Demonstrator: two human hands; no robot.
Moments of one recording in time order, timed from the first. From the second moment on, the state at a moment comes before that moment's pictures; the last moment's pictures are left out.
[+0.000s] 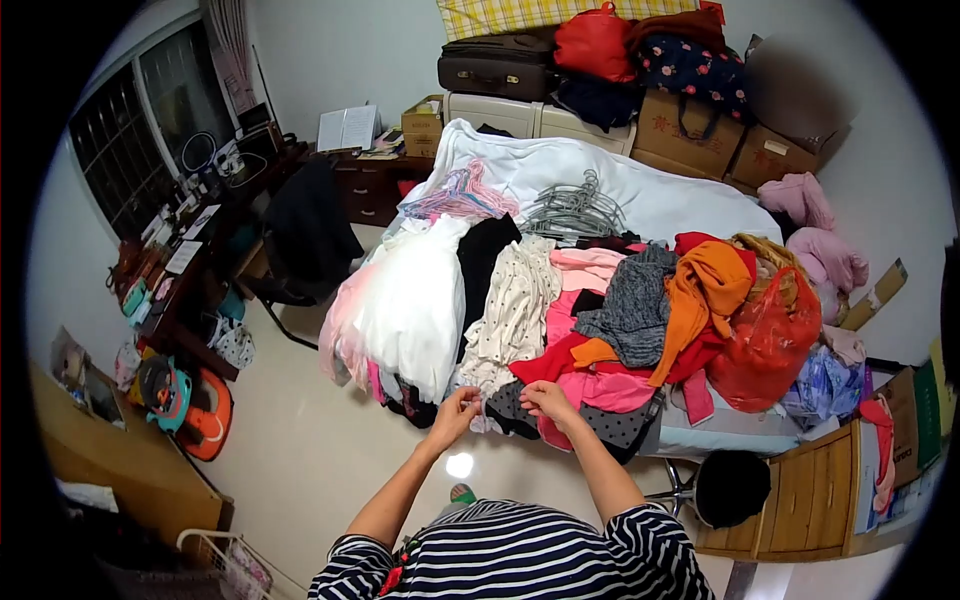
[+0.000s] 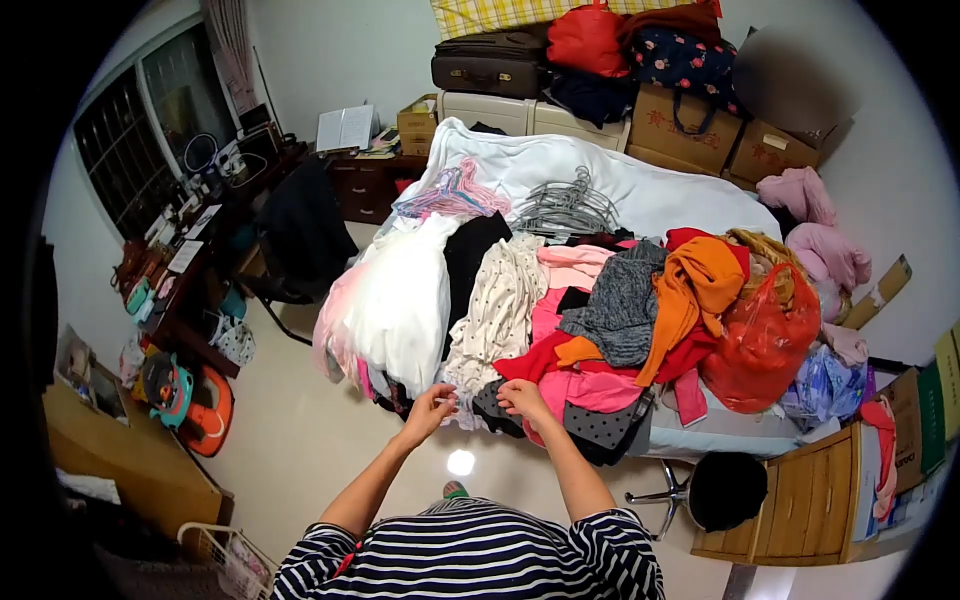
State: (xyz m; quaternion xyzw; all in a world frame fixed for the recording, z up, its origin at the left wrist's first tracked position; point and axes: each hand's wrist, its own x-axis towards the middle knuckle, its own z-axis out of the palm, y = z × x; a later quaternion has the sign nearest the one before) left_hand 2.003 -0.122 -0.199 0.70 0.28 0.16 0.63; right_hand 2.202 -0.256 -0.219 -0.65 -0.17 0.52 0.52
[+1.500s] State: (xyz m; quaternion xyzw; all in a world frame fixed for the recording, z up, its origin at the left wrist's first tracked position) left_hand 2.228 0.071 -0.253 0.67 0.40 0.12 0.62; right_hand 2.424 -0.020 -0.333 -0.74 -0.21 0.45 0.44
